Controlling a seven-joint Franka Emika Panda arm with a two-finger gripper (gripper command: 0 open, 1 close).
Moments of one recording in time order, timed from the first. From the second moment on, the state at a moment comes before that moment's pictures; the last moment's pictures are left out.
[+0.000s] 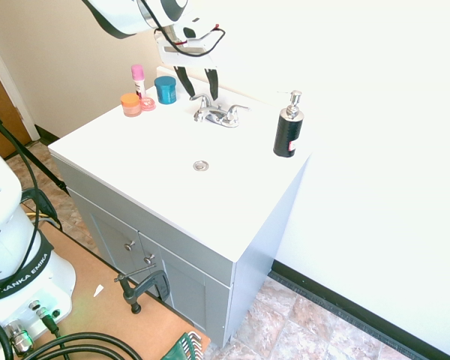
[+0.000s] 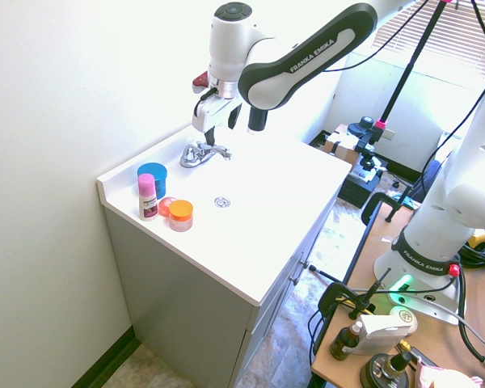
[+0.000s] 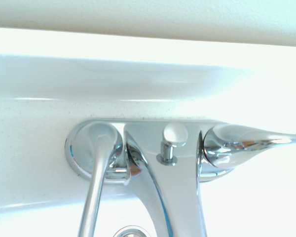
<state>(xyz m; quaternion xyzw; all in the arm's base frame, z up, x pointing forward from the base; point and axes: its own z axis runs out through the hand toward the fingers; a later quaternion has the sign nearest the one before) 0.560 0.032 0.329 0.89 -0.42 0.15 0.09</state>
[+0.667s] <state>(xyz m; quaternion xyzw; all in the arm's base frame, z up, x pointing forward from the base) 0.592 0.048 0.300 0.90 -0.41 0.13 0.09</state>
